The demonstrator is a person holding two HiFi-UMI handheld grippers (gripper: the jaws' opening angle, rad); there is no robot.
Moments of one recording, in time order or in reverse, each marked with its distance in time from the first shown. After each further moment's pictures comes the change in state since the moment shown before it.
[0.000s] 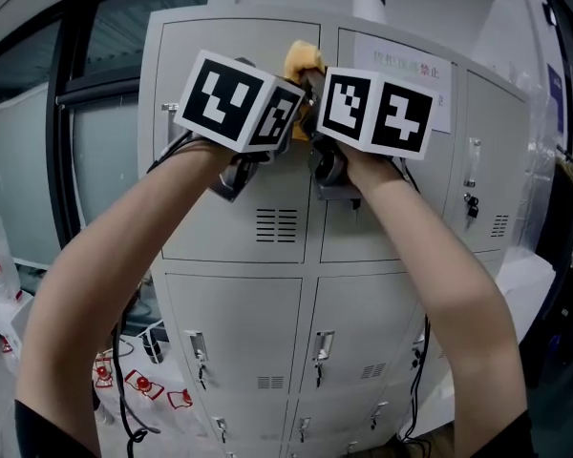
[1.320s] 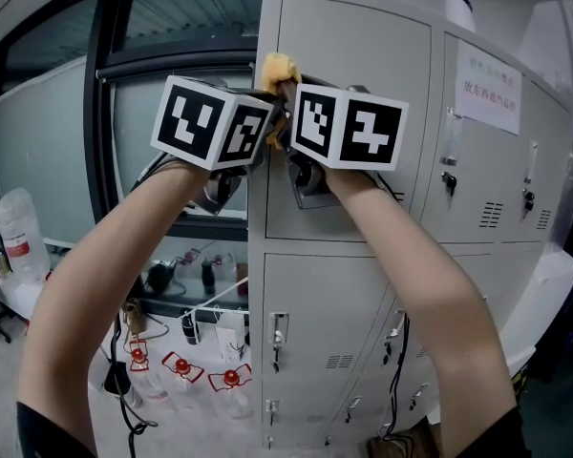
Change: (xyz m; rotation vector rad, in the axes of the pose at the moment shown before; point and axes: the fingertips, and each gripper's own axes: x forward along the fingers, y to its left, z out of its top) left arm -0.150 0.133 -0.118 -0.096 0.087 0.061; right arm 0.082 0.204 -0.080 0.037 0.061 0.112
